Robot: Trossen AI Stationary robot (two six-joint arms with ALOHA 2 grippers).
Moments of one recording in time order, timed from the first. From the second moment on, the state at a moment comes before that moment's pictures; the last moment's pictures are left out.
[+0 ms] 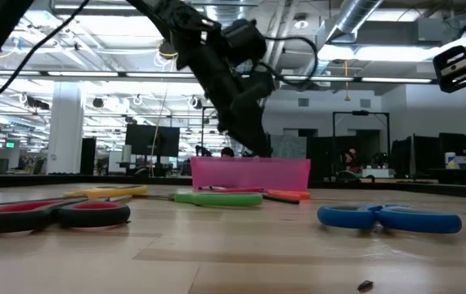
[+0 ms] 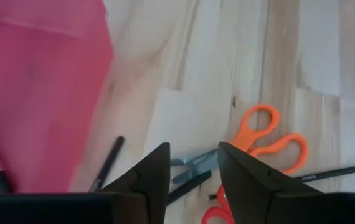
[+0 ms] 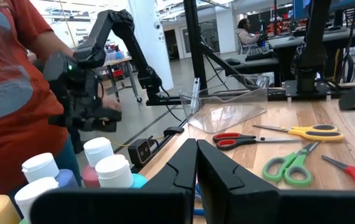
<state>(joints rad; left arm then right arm) 0.19 1.97 1.38 -0.32 -0.02 0.00 0.68 0.02 0.01 0.05 0.24 0.18</state>
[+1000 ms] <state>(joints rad) 0.16 2.04 1.38 -0.73 -0.15 -0.50 0.68 0.03 0.01 0.05 0.24 0.18</state>
